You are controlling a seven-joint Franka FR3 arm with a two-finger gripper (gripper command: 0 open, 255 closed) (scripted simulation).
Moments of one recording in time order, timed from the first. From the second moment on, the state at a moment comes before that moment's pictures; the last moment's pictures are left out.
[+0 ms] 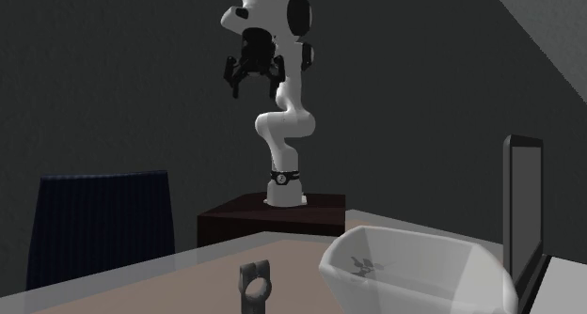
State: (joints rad) arm 0.02 -0.48 0.05 -2.35 -0.01 1.97 -0.01
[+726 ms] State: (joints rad) arm 0.04 -0.09 0.09 -2.23 -0.03 2.20 0.02
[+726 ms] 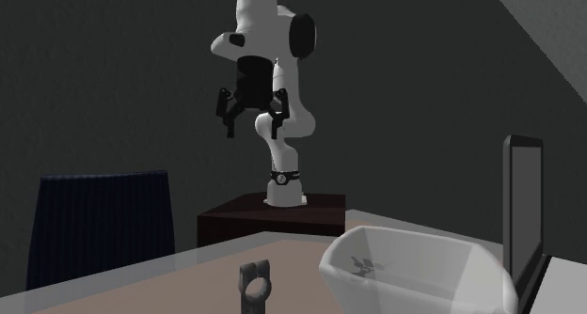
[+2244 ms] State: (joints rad) arm 0.10 0.62 0.09 -1.77 -0.10 2.39 0.08
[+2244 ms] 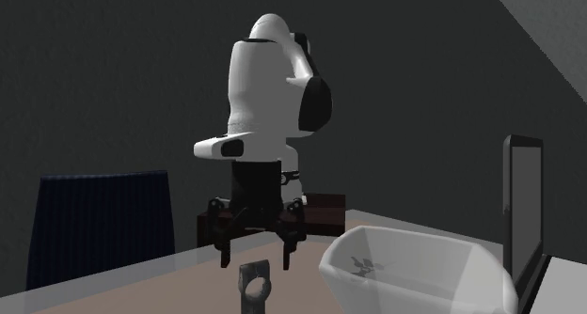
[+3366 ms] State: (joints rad) arm 0.10 0.64 0.09 -1.76 -0.10 2.40 0.08
